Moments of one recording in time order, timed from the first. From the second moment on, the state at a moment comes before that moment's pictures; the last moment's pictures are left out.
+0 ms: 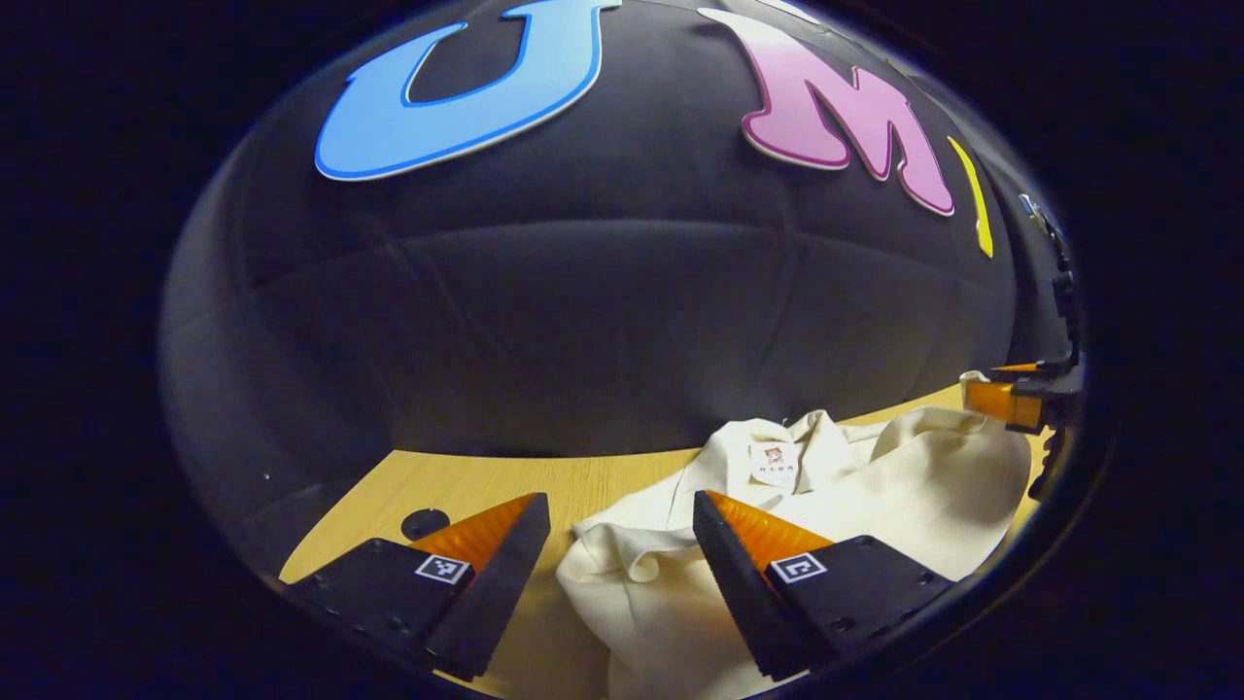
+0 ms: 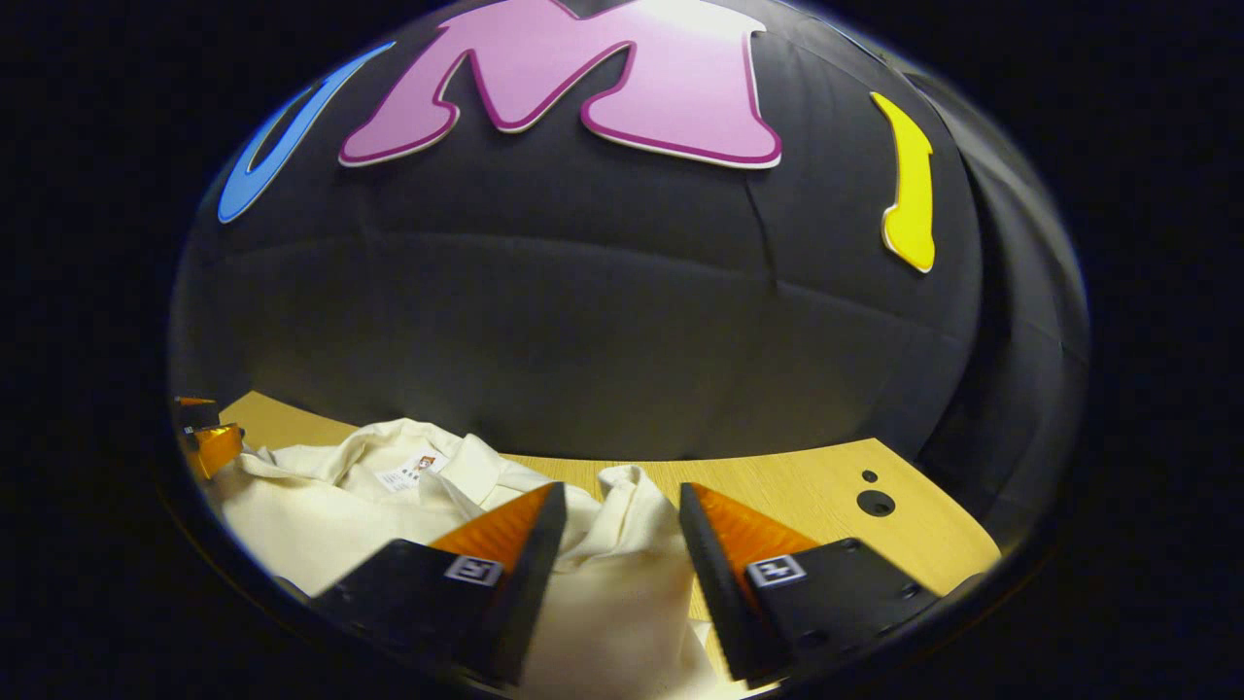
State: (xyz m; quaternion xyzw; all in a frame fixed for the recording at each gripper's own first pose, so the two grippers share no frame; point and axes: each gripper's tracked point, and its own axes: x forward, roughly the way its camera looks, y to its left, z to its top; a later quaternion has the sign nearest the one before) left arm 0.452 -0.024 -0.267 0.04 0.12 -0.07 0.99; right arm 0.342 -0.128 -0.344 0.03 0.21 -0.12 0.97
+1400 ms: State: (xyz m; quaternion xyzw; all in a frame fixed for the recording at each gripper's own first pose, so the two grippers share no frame) left arm 0.117 -0.063 0.054 -0.04 -0.02 -0.14 0.99; right arm 0.024 -0.065 -0.015 0.04 0.13 -0.11 0.98
